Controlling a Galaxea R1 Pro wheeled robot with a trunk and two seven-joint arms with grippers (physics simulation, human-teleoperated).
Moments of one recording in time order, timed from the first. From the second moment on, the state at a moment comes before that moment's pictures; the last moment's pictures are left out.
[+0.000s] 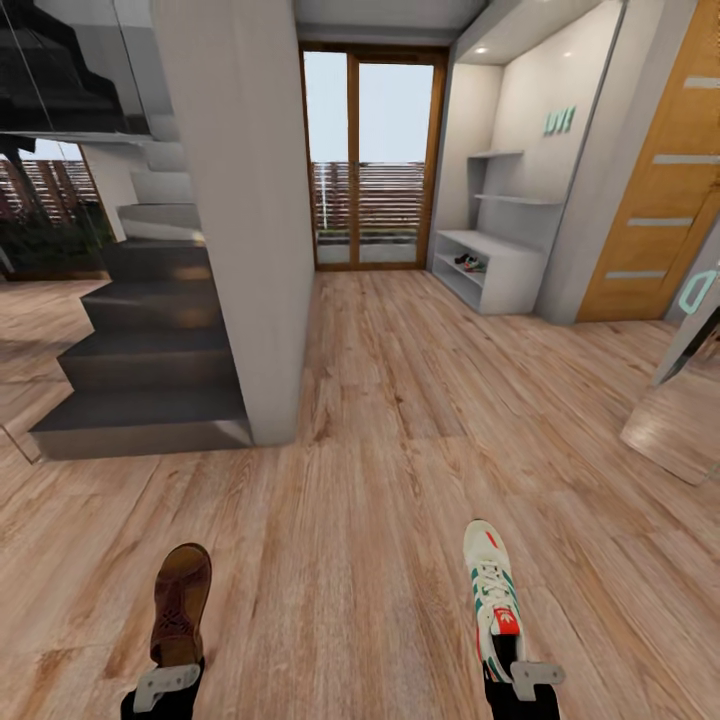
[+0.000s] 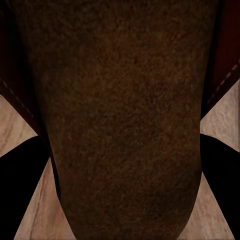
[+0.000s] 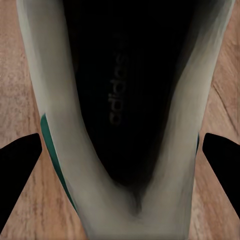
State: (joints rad) left arm -0.18 0.05 0.42 -0.56 -0.12 -0.45 -0.30; right arm -0.32 0.01 -0.27 -0.28 0.33 -0.48 -0.13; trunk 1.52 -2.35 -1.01
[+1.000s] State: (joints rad) left arm -0.15 0.04 0.41 -0.56 -0.12 -0.46 -0.30; right arm -0.32 0.01 -0.27 -0.28 0.33 -0.48 -0.13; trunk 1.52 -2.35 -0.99
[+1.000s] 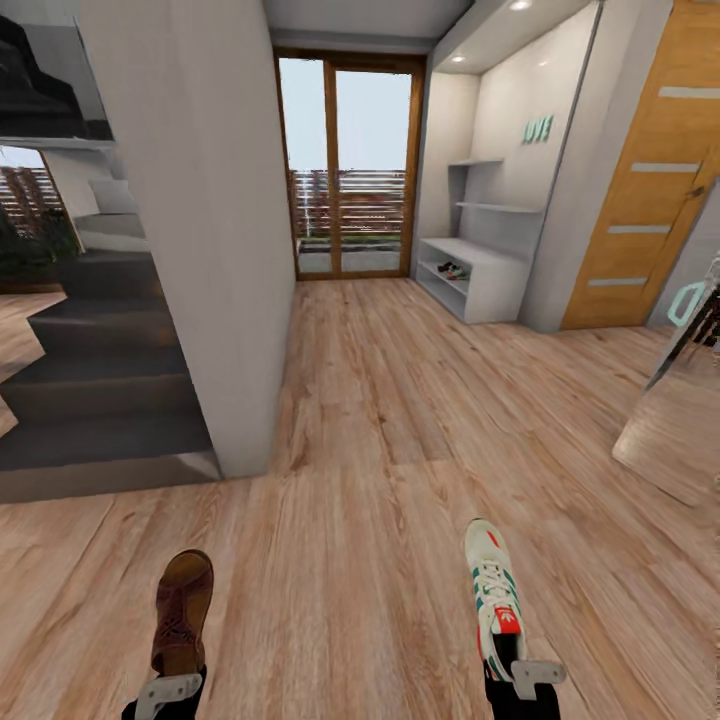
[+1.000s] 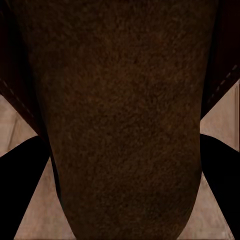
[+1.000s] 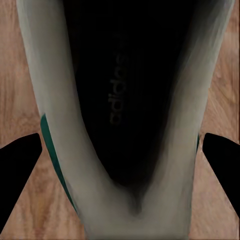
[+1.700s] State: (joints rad) left arm -0.15 0.04 0.41 -0.56 -0.12 -0.46 -0.29; right arm -0.32 0.02 -0.27 -0.28 0.33 -0.47 -0.13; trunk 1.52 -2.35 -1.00
